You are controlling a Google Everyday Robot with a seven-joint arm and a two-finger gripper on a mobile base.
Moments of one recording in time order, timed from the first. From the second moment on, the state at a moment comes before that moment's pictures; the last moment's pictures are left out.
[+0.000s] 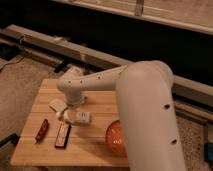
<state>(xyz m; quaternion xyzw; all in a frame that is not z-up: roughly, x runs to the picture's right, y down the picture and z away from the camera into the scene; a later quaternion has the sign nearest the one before) -0.167 0.140 0.825 -0.35 0.02 0.15 0.92</state>
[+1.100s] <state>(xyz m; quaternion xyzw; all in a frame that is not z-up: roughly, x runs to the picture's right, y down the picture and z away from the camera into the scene) -0.173 0.167 0.848 -0.39 0.07 0.14 0.91</state>
